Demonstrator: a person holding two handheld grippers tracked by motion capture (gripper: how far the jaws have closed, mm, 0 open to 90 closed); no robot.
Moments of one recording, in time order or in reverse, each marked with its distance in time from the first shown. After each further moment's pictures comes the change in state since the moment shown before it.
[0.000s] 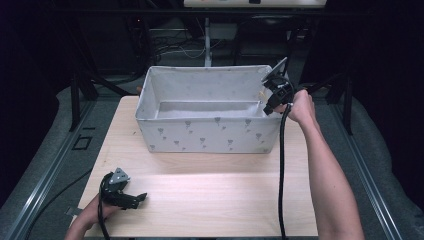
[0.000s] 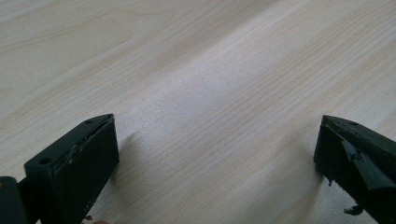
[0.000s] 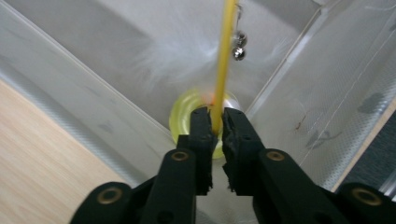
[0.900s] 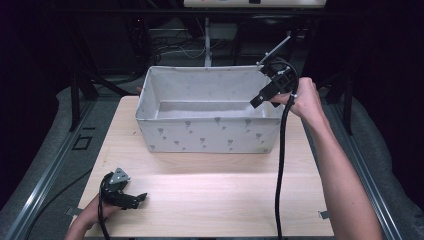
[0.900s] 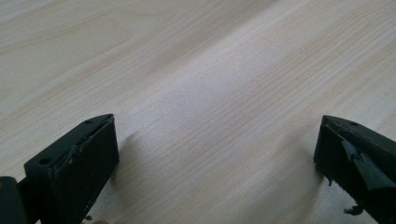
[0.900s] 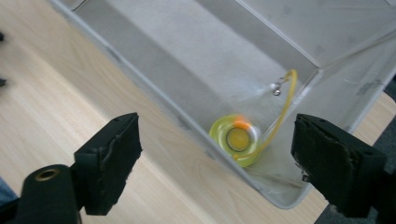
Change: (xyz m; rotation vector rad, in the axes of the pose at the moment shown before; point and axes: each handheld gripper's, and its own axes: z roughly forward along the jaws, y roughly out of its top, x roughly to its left) left arm 0.000 0.000 0.000 0.002 0.001 0.000; right arm 0.059 0.001 -0.084 -0.139 0.009 -0.125
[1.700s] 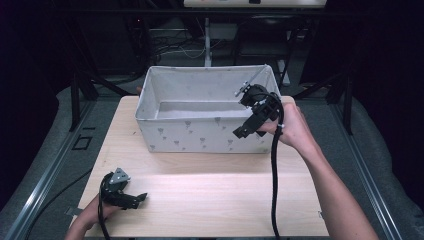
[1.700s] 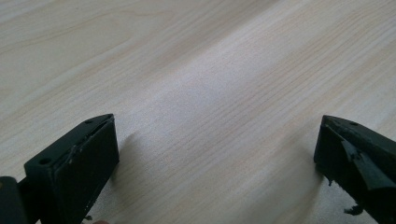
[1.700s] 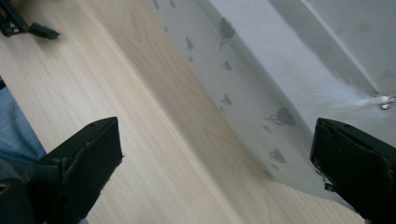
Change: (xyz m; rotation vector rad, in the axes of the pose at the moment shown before) left arm -0.001 0.000 0.001 -0.006 0.002 -0.004; right arm 0.079 -0.027 0.012 -0.011 0.064 -0.208
